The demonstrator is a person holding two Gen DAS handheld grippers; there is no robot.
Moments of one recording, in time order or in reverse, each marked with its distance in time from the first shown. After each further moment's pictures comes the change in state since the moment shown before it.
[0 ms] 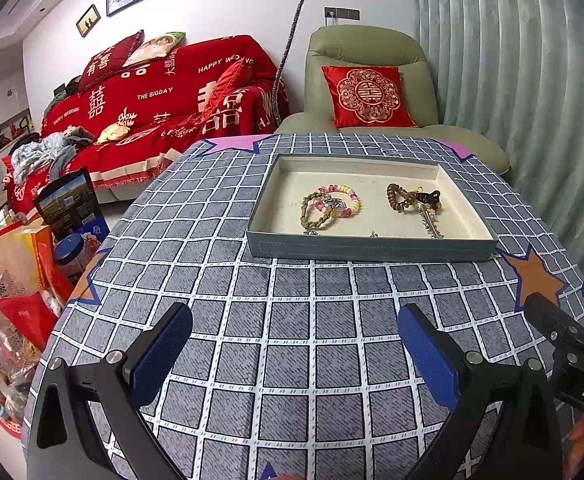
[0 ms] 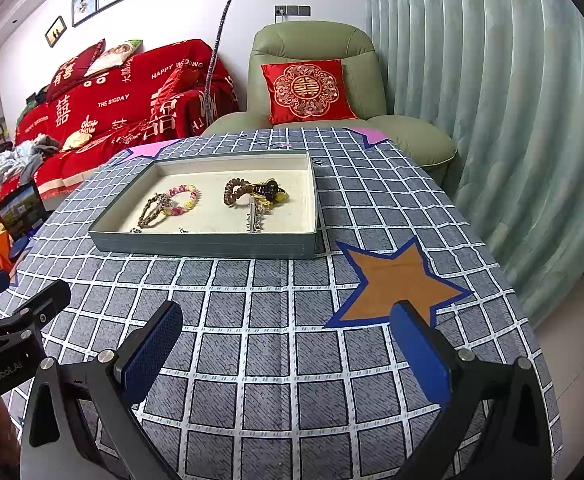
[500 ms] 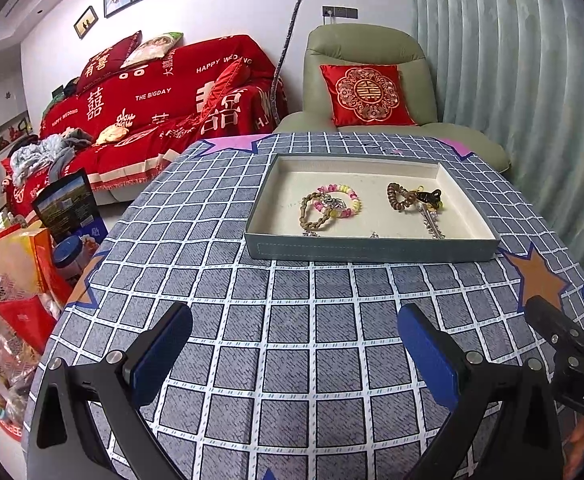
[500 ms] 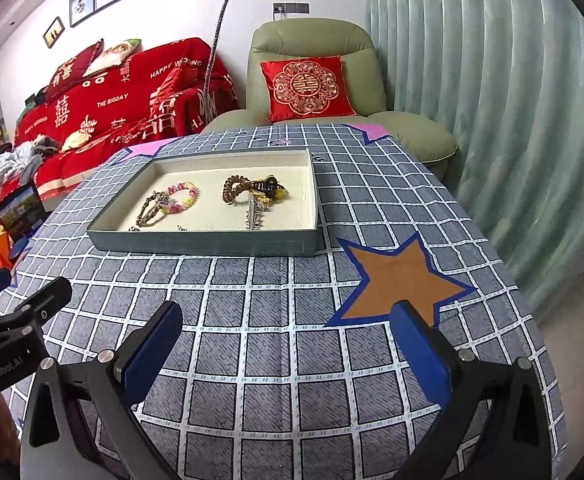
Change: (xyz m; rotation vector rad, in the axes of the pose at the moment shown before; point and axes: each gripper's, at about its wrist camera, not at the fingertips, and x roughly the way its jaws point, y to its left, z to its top) left arm 0.004 -0.001 0.001 0.007 0.000 -0.001; right arm 0.004 -0.001 0.000 0.006 0.006 0.005
